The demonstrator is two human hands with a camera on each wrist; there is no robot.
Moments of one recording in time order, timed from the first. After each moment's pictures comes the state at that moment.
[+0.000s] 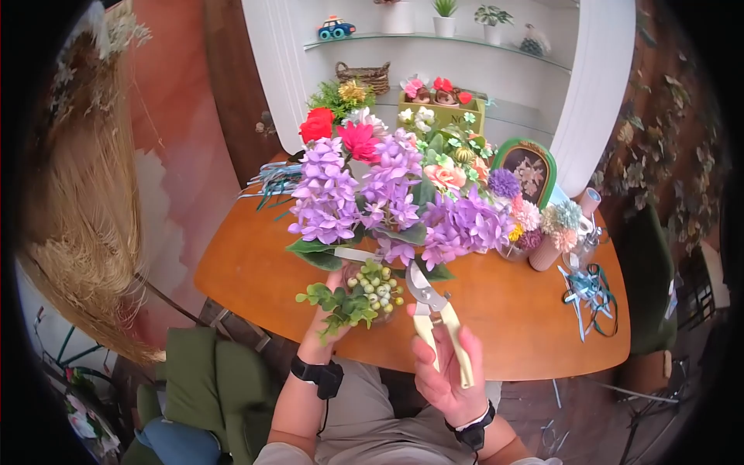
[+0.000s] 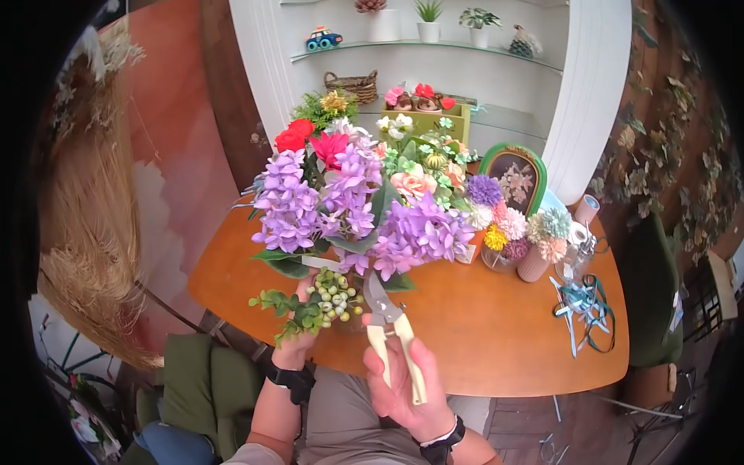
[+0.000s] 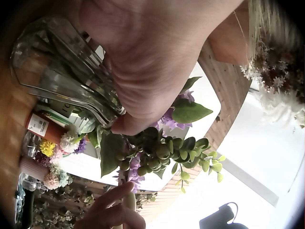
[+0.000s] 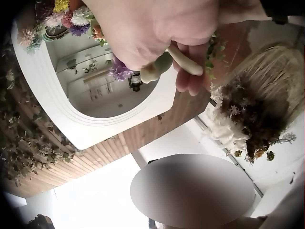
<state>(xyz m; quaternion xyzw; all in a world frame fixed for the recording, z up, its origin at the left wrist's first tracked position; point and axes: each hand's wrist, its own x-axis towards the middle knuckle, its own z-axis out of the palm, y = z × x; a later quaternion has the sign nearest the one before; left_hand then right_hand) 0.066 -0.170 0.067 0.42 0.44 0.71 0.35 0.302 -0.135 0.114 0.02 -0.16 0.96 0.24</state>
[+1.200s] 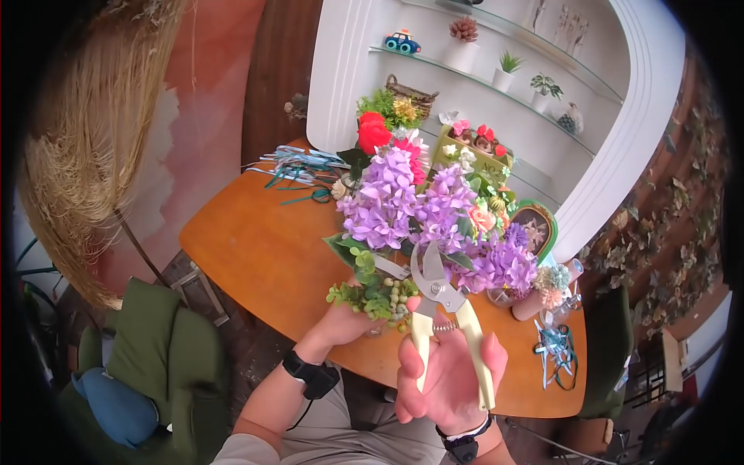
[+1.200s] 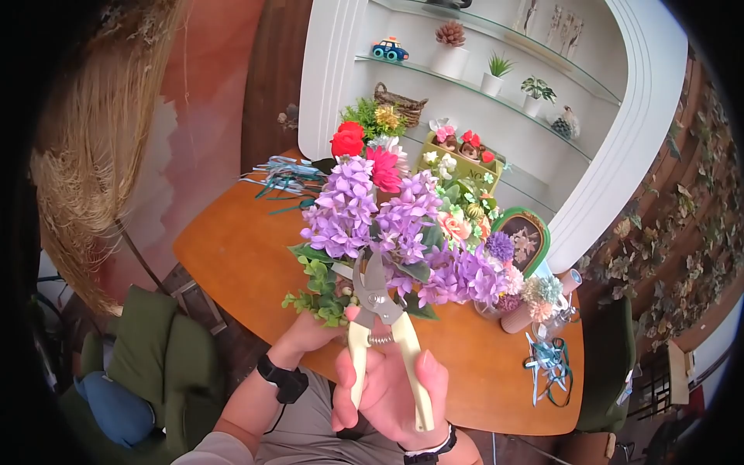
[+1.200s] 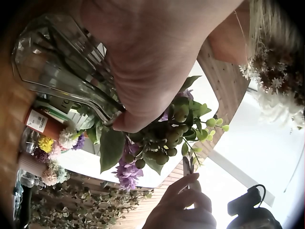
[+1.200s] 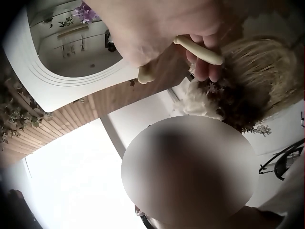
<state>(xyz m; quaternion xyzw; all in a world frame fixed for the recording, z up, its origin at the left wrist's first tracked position) 0.061 -0.167 0.062 0.46 0.42 0.69 0.35 0.266 -0.146 0.184 0.08 -0.26 0.95 0.18</state>
